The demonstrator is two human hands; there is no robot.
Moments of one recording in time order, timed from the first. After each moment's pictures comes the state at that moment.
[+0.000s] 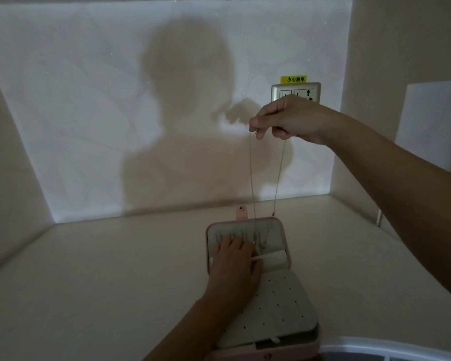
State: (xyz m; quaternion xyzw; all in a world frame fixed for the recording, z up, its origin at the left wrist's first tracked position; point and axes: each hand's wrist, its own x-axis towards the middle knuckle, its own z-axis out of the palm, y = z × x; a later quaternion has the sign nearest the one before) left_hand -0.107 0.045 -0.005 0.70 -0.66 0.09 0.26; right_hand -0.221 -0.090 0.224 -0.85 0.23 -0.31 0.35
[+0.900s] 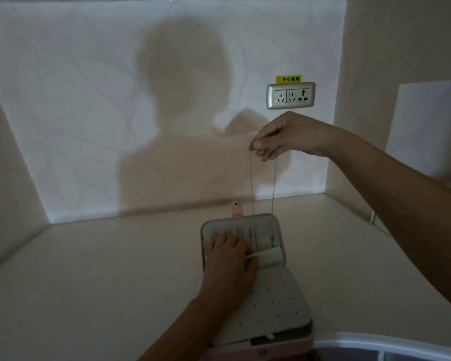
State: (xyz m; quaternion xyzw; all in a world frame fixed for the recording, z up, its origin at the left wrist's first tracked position) left_hand -0.108 0.047 -0.004 0.68 -0.66 0.13 0.30; right_hand -0.235 -0.096 0.203 -0.87 0.22 -0.26 0.36
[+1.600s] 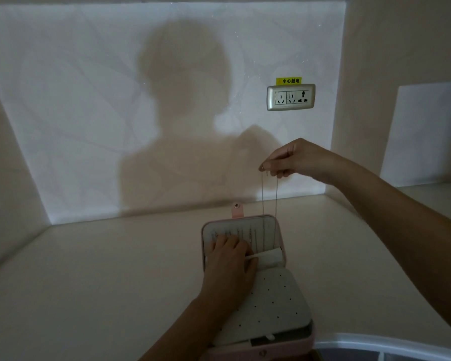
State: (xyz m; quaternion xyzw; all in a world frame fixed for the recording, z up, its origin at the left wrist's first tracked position) left_hand -0.108 0.048 -0.005 0.68 -0.66 0.13 0.31; right_hand -0.249 -0.100 0.162 -0.84 0.27 -0.29 0.37
